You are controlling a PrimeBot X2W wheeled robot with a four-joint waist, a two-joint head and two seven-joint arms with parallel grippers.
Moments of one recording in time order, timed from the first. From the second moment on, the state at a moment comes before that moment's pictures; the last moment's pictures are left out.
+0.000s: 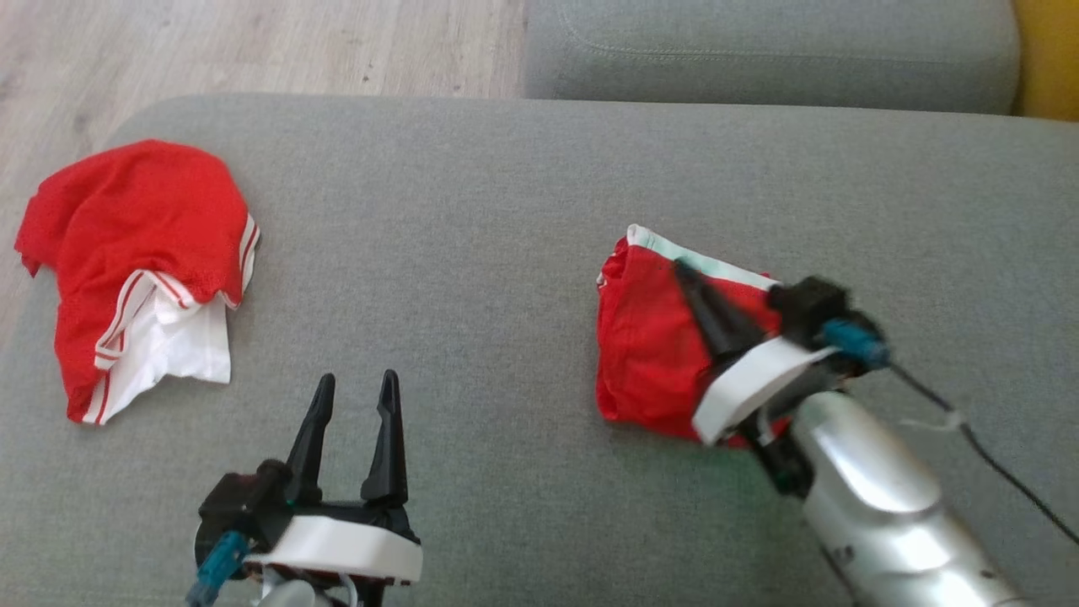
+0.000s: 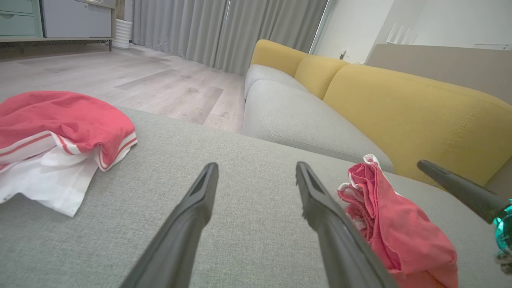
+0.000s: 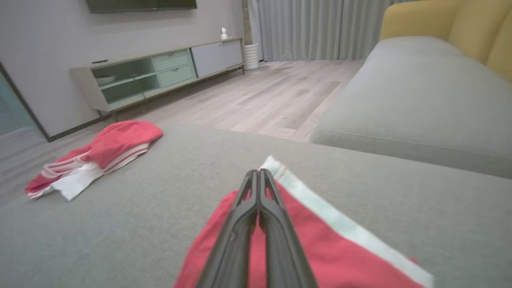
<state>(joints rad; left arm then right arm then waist) -0.07 0.26 -0.53 0.10 -0.65 0.18 -0.25 -0.51 -0.12 0.55 0.71 0.39 0.12 -0.23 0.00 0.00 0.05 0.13</state>
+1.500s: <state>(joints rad) 0.06 0.19 -0.39 0.18 -0.51 0.10 -0.25 0.05 -0.05 0.01 0.20 0.20 0.12 -0.13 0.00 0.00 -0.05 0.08</state>
